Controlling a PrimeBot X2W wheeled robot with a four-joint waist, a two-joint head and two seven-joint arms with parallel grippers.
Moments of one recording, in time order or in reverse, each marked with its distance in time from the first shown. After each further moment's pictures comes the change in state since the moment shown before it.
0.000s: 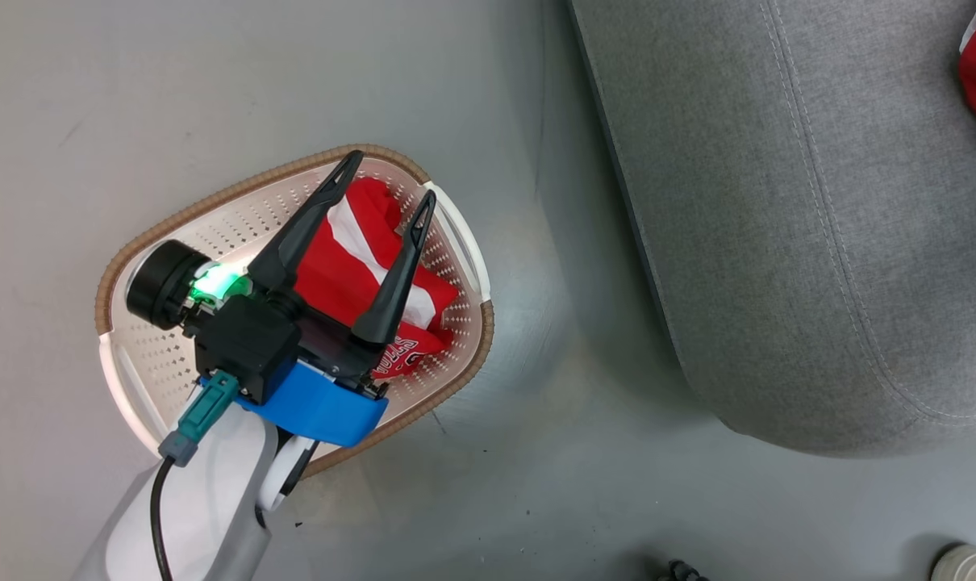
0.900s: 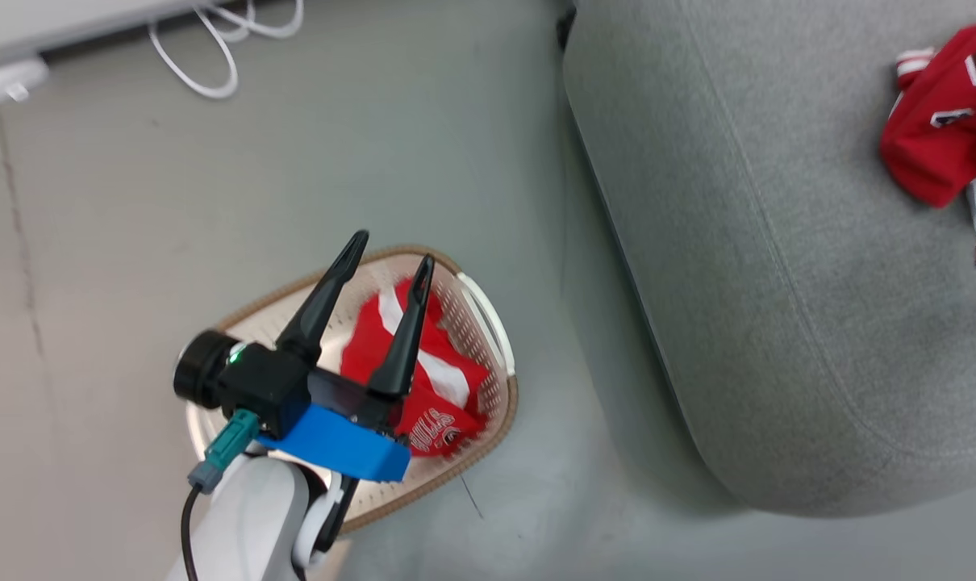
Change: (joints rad) left arm 0.122 -0.109 0.054 0.083 -0.056 0.000 0.000; right arm 0.211 0.029 0.191 -0.044 -0.019 0.000 -0.083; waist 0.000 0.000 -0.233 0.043
